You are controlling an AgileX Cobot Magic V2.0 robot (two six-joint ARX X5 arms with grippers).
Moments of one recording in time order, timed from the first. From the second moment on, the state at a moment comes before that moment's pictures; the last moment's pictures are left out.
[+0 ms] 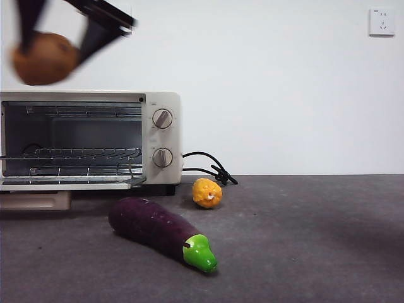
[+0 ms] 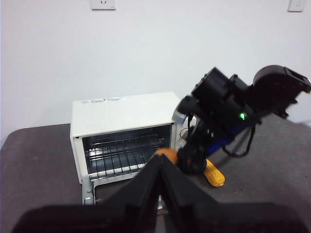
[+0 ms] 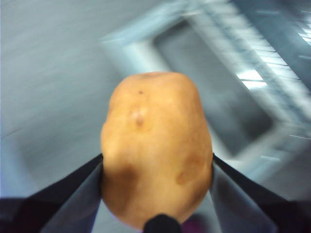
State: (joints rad) left arm -0.16 0.53 1.72 -1.32 0.03 -0.05; right arm 0.94 2.43 2.81 -1.29 -0.05 -0.04
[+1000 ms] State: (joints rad) left arm -0.16 0.69 1.72 -1.32 0.05 -0.05; right arm 0.83 2.56 2.79 -0.94 -0.09 0.01
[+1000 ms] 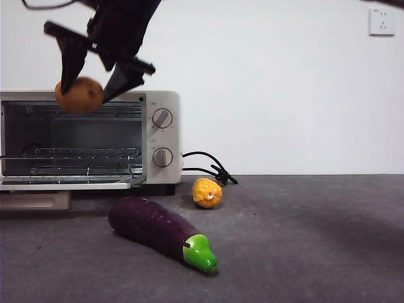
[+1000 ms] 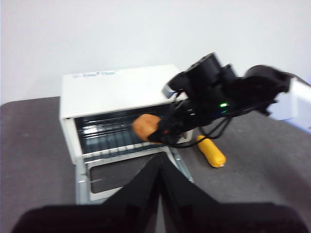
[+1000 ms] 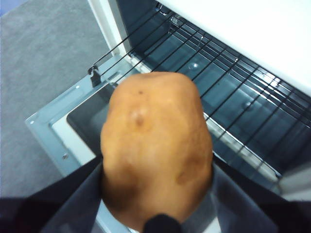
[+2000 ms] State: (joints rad) left arm -0.16 0.72 1.72 -1.32 0.09 -0.05; right arm 0.77 2.72 2.79 -0.70 -0.07 0.15
